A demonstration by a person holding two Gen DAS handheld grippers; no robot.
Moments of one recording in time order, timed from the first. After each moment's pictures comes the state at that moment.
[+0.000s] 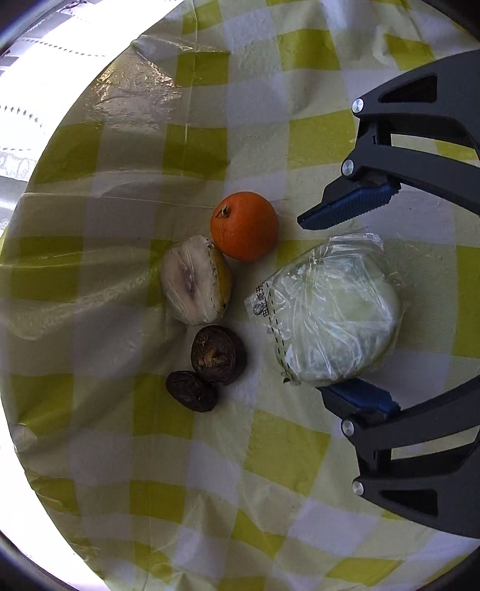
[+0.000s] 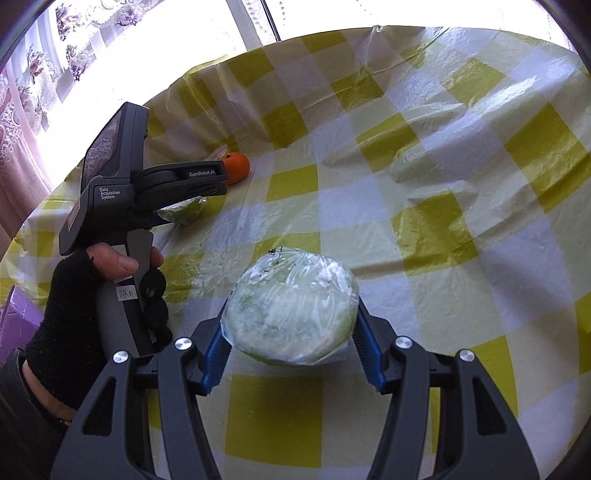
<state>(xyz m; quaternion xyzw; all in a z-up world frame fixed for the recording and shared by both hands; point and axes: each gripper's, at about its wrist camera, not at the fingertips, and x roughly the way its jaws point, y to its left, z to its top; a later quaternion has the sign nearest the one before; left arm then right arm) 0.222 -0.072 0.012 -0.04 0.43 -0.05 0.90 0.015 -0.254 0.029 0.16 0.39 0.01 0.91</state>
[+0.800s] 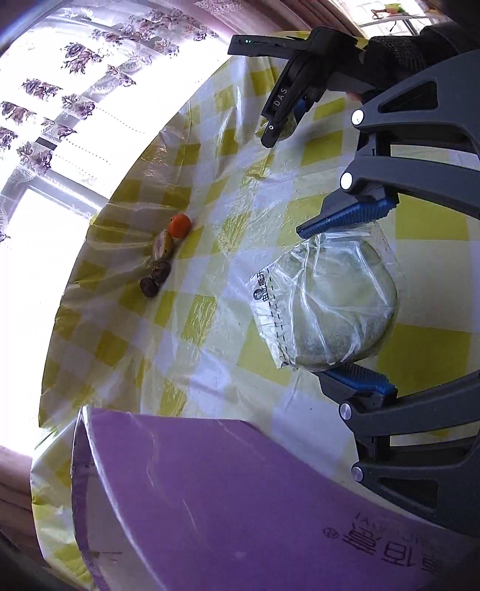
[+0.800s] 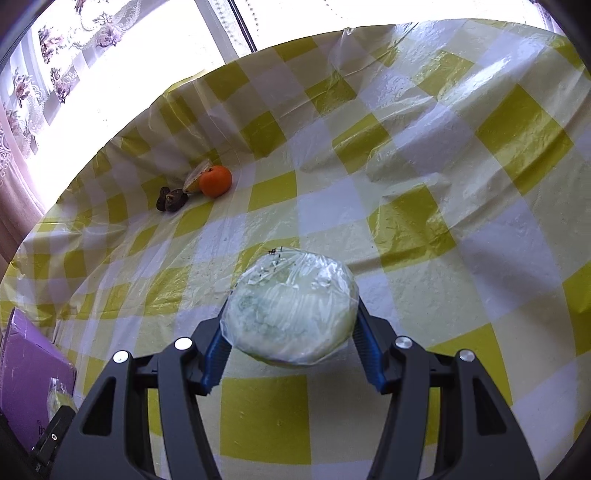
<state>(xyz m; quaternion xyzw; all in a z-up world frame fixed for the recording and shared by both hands) -0.065 0.074 0.019 -0.16 0.35 -0.10 0.92 0.002 -0.257 0.034 0.17 0.37 -0.03 0.91</state>
